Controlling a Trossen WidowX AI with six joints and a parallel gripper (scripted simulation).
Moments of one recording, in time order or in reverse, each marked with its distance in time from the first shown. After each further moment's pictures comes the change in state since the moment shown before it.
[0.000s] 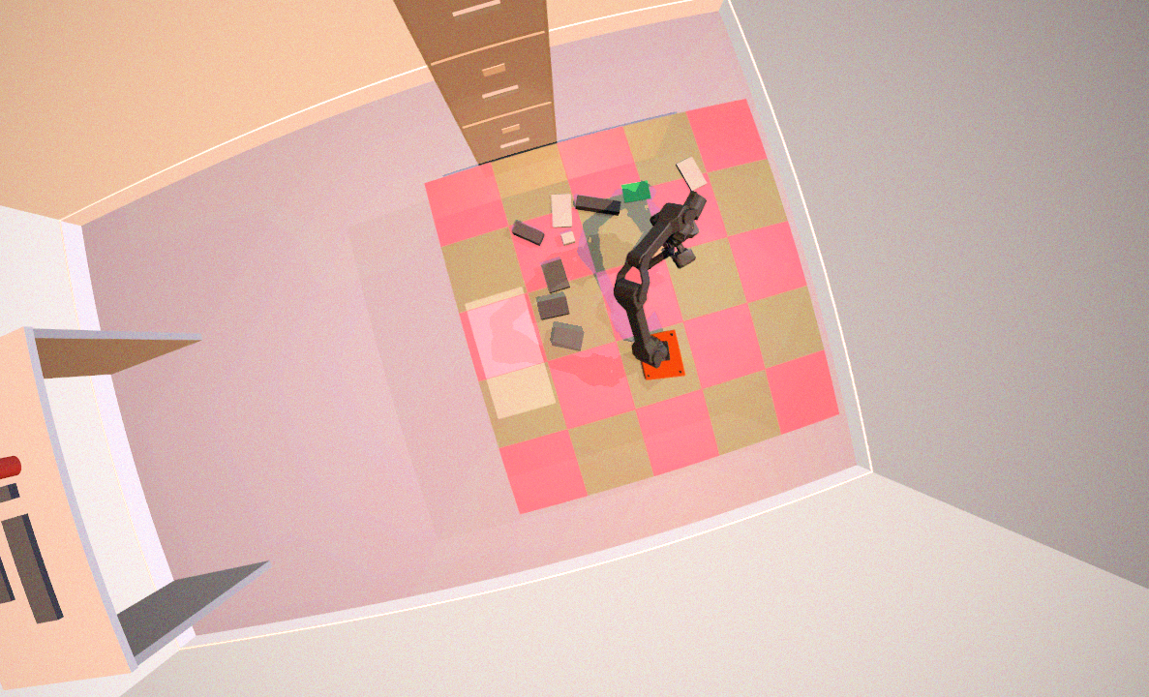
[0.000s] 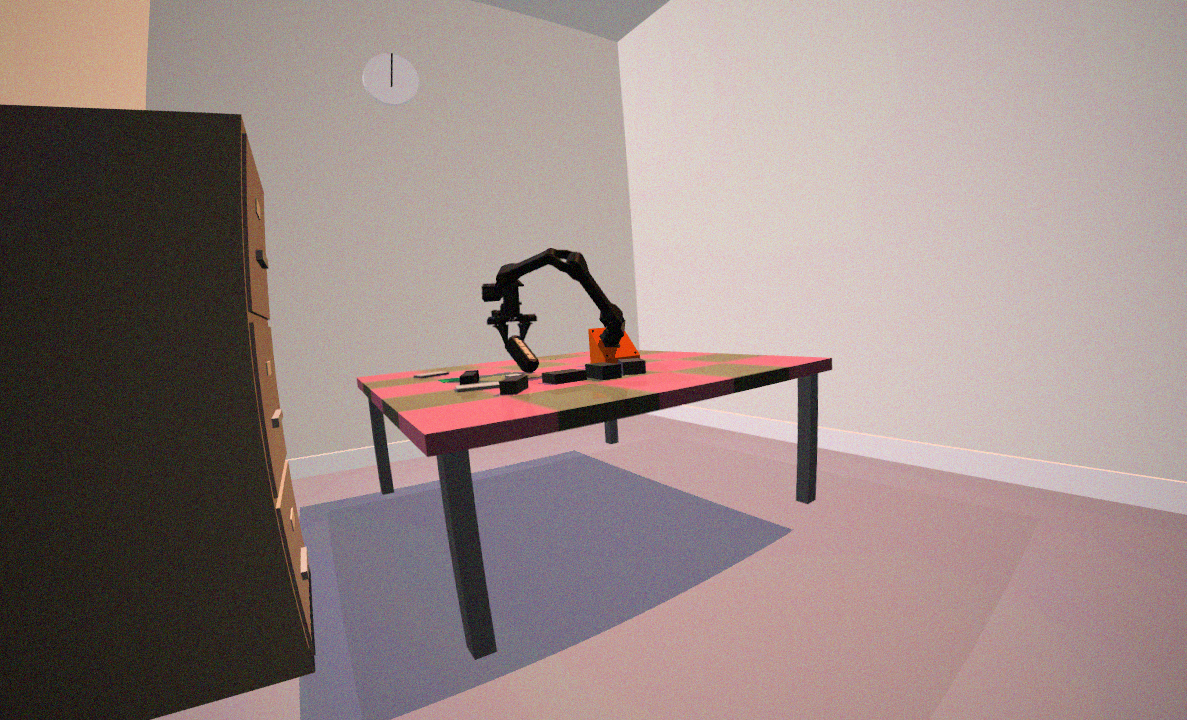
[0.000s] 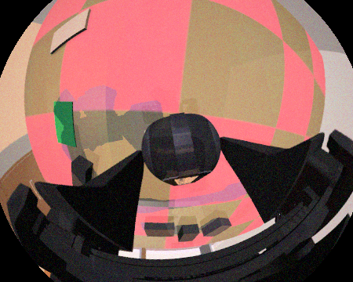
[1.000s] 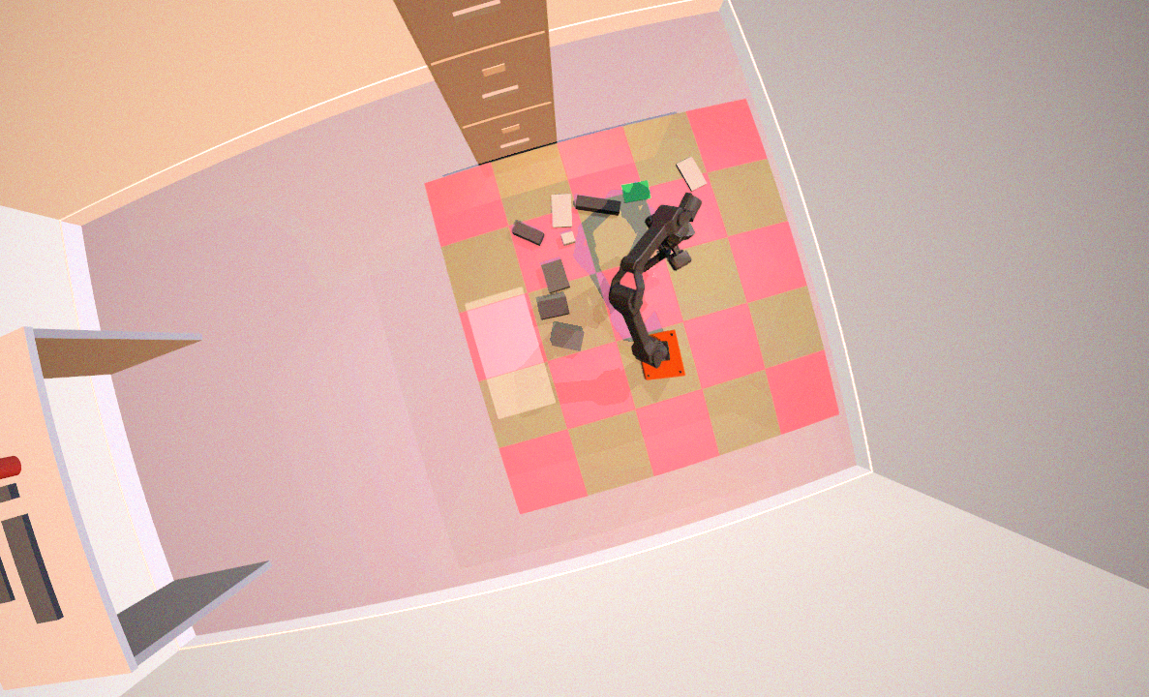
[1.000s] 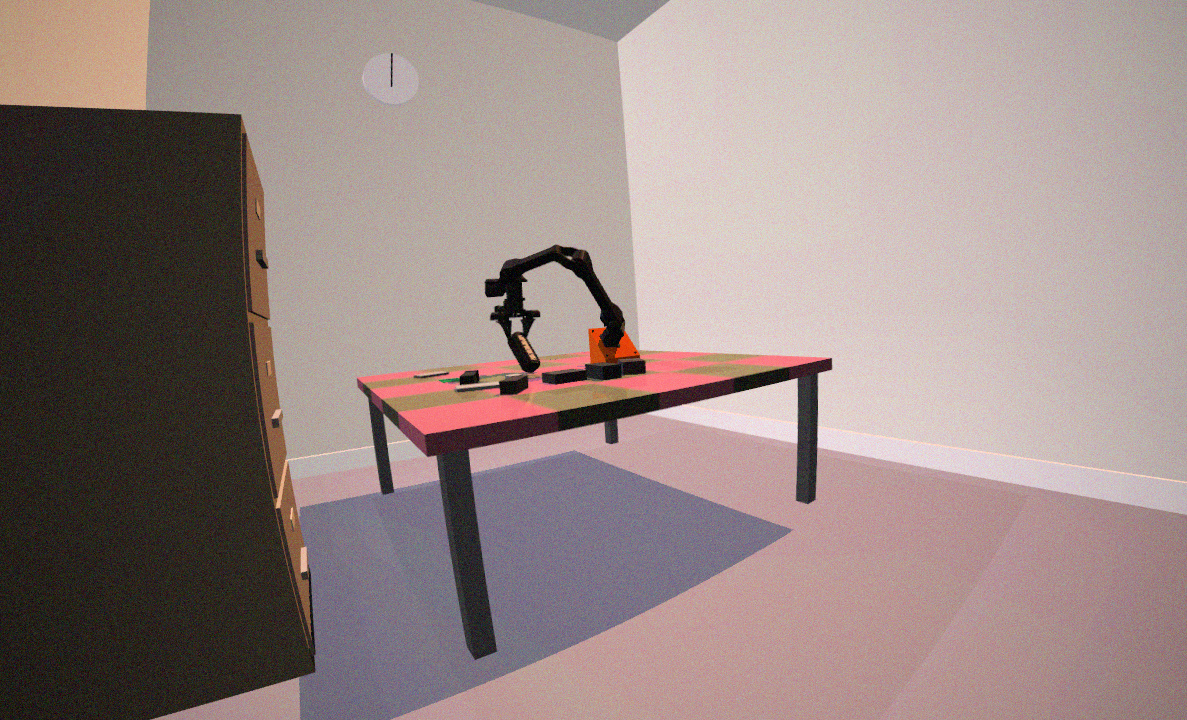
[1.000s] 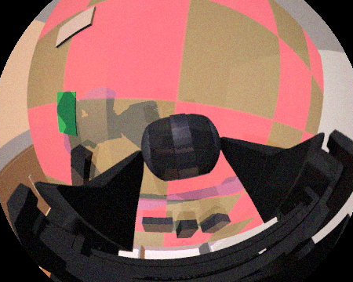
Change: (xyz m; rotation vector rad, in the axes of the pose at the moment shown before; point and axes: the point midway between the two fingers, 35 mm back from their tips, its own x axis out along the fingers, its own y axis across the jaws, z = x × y) arm -0.014 0.000 -0.020 -0.006 -0.005 0.001
